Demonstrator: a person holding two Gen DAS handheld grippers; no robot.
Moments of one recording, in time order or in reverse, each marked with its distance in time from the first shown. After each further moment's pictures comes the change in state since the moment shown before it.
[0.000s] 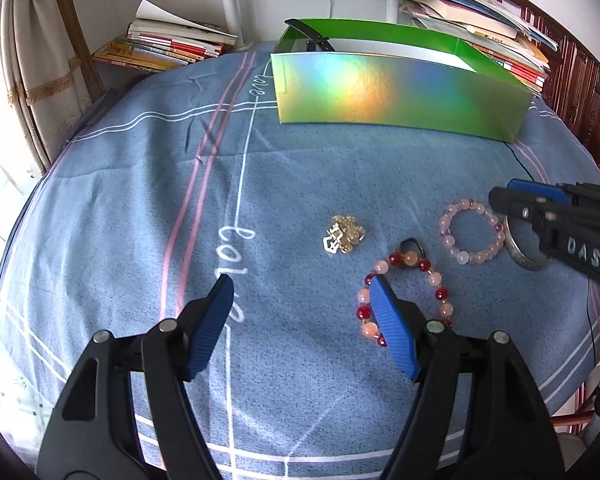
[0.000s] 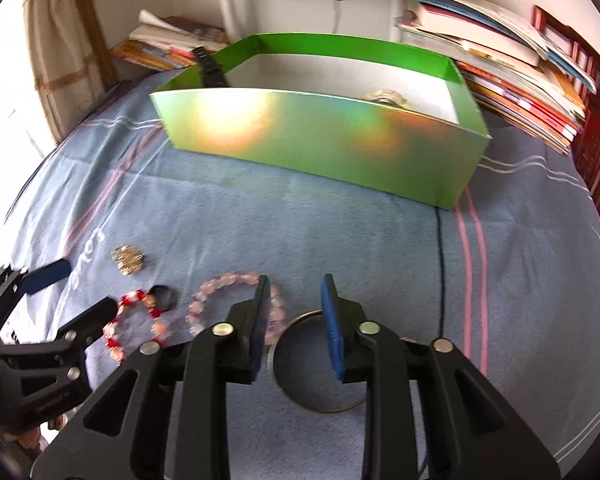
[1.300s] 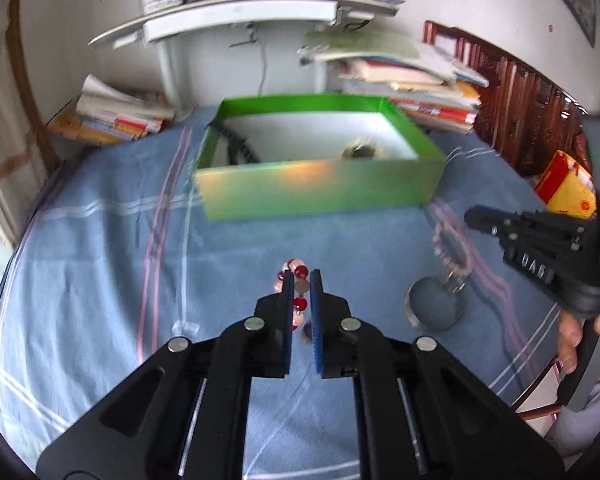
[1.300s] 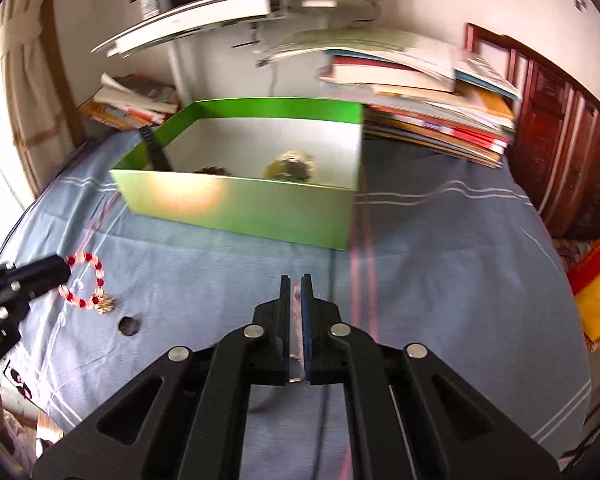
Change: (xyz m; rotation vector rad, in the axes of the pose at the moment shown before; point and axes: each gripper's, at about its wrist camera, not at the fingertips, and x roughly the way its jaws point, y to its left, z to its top) left arm -0.053 -0.036 0.053 0.103 -0.153 -0.200; right arm -0.057 -0.064 0.006 0.120 -0.149 -0.129
